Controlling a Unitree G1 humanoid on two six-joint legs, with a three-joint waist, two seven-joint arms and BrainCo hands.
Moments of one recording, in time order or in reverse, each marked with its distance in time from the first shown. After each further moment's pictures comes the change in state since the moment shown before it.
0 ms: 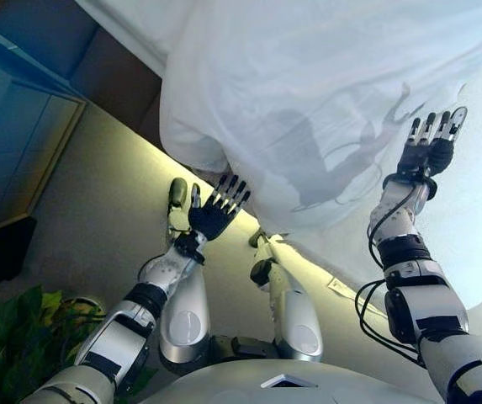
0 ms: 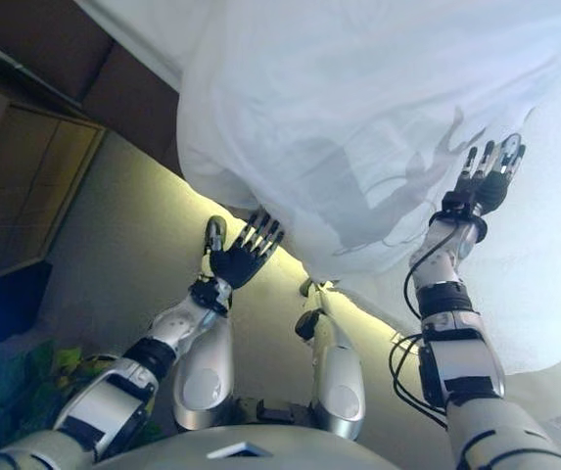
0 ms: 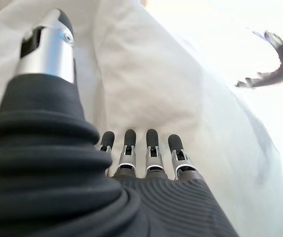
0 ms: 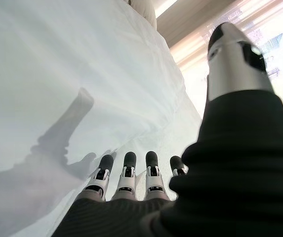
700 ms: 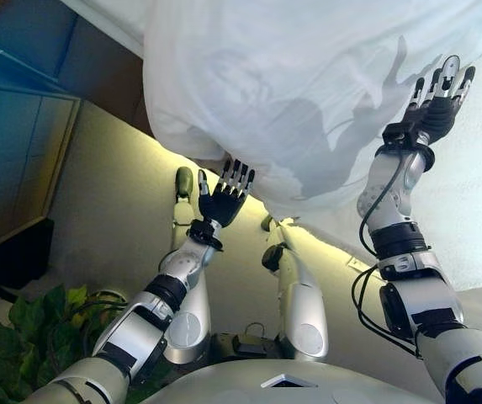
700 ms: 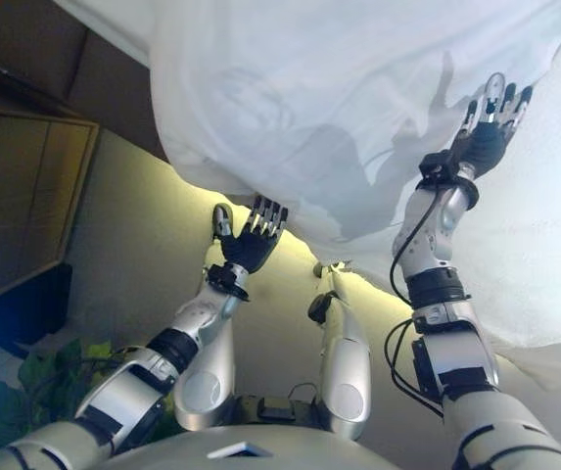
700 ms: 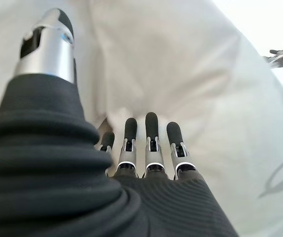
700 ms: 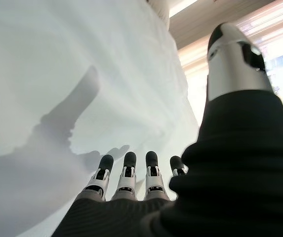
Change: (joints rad) left arm -0.016 -0.109 0.030 0.048 0.002 -0.155 0.077; right arm -0.006 0.050 0.072 -0.196 -0.370 -0.026 -0.302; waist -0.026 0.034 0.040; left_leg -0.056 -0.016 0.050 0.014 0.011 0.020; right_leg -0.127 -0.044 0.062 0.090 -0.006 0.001
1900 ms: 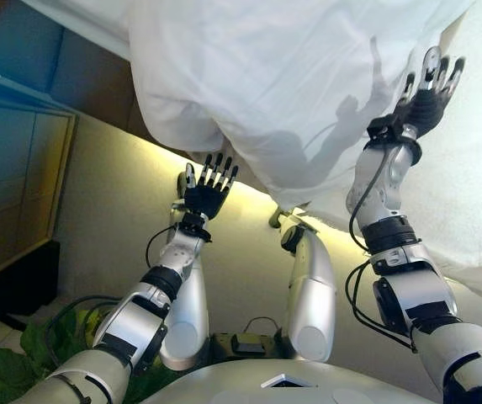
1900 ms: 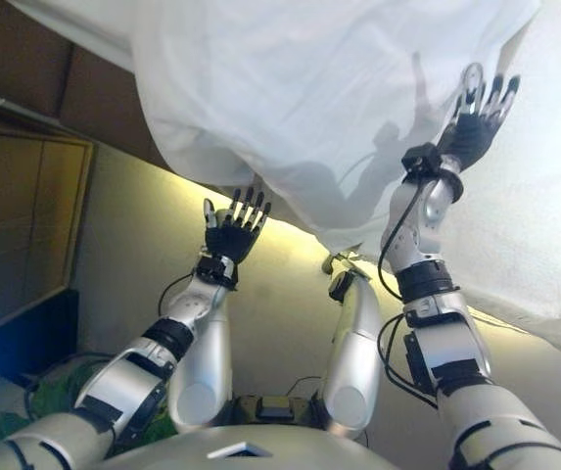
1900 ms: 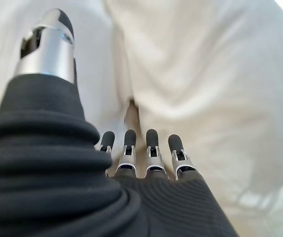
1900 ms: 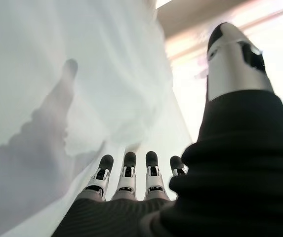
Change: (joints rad) left arm -0.069 0.030 0.041 0.086 0.124 -0.065 -0.007; right arm -0.032 0.041 0.037 0.168 0.023 -0.013 -0.017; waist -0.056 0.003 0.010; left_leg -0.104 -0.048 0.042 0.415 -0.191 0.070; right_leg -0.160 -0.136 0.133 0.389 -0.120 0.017
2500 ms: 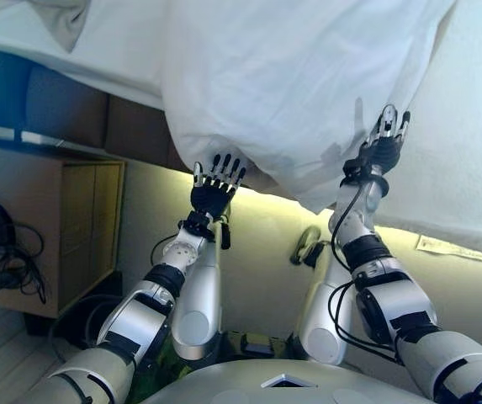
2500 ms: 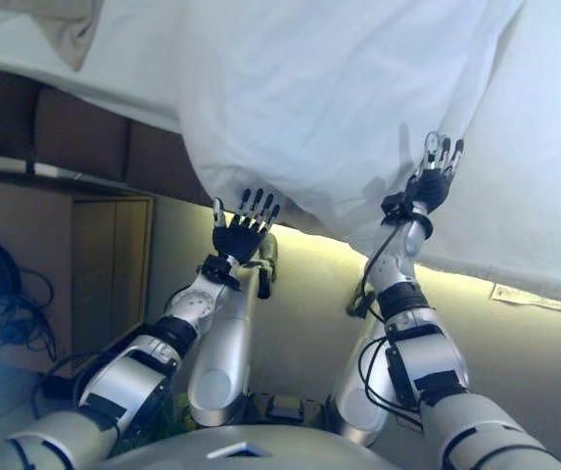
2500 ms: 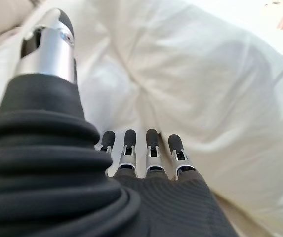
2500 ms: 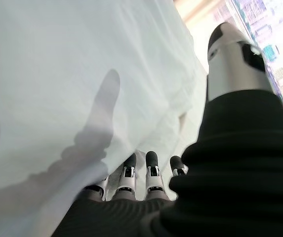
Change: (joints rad) left arm -0.019 -0.019 0.058 0.012 0.041 0.041 0.026; right arm 0.030 0.100 -0.009 0.108 0.075 -0.044 0.265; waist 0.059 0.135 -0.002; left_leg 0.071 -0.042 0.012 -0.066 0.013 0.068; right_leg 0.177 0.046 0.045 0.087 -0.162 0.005
